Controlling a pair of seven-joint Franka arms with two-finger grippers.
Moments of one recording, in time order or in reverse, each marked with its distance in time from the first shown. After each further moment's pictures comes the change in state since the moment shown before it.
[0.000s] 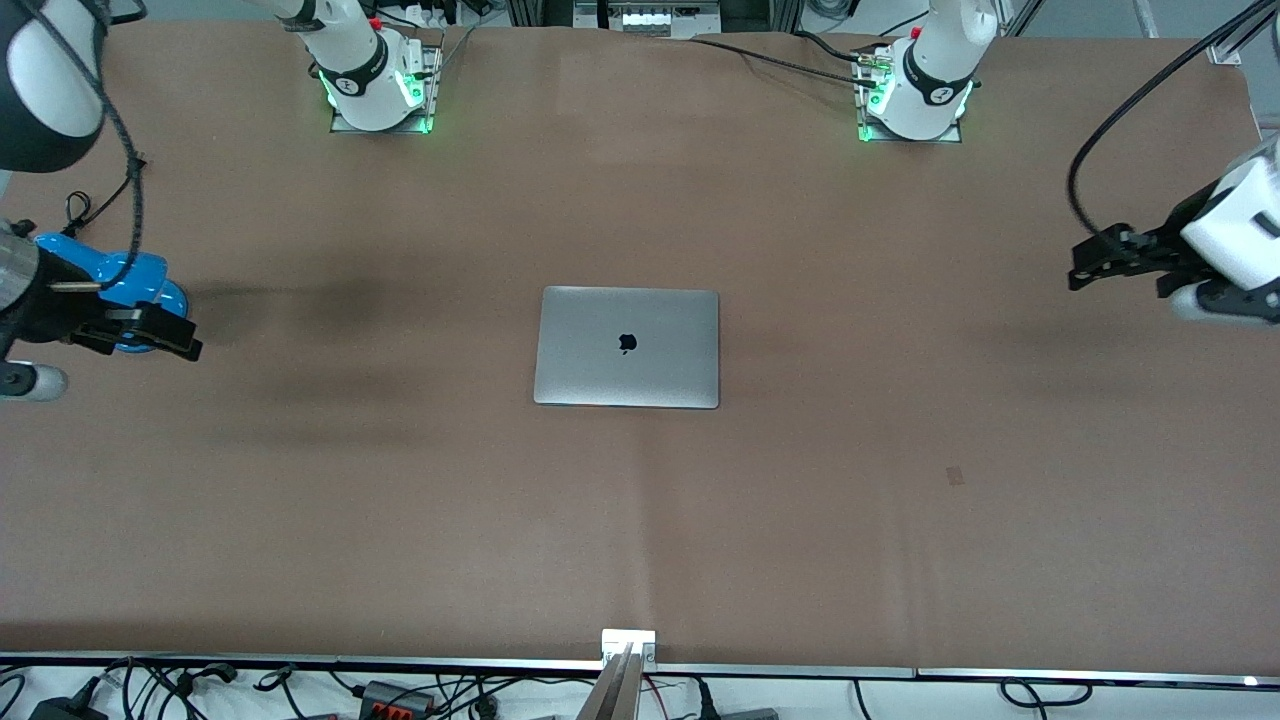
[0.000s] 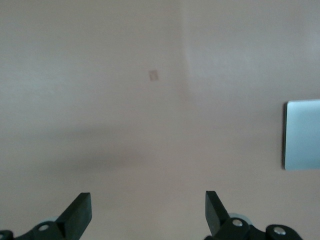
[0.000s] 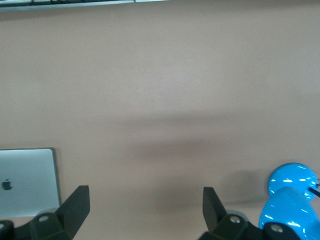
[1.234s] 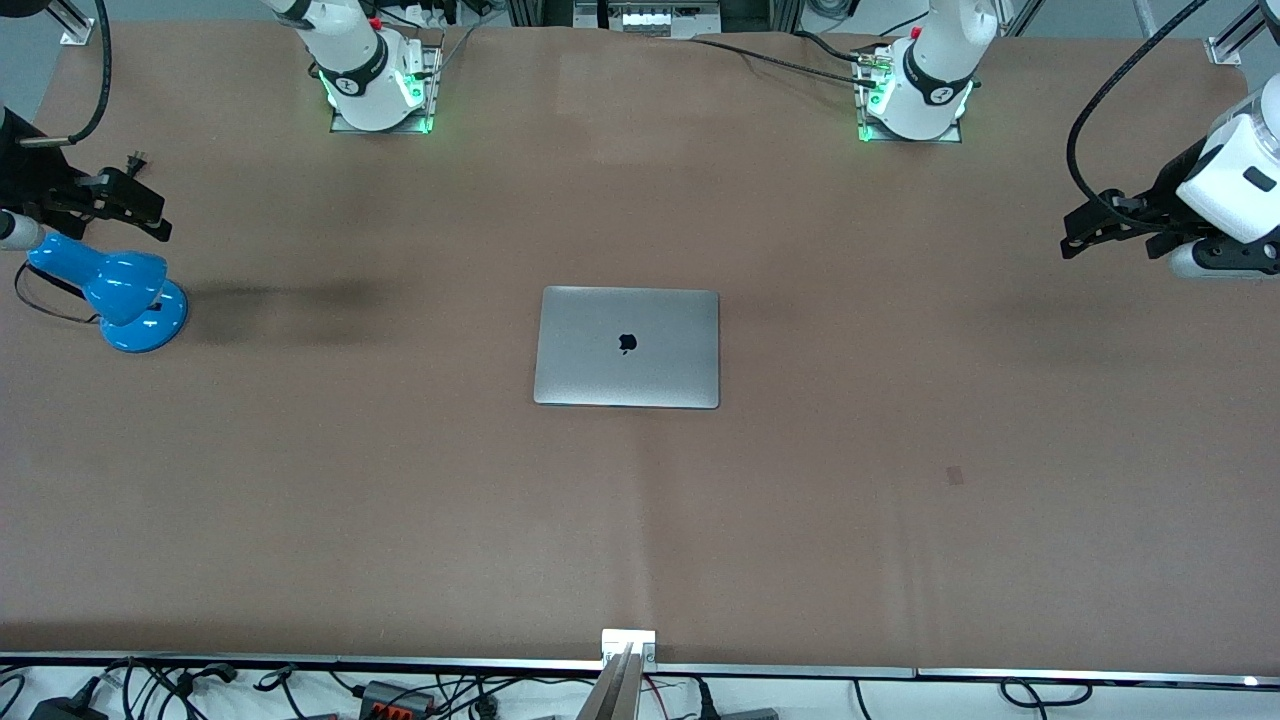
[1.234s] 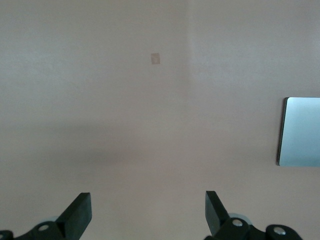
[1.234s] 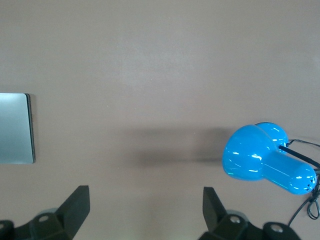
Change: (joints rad) left arm -0.015 -0.071 -0.009 -0.091 0.000 -0.024 -0.095; right arm -0.197 -0.415 0.221 -0.489 -0.166 0.051 -0.054
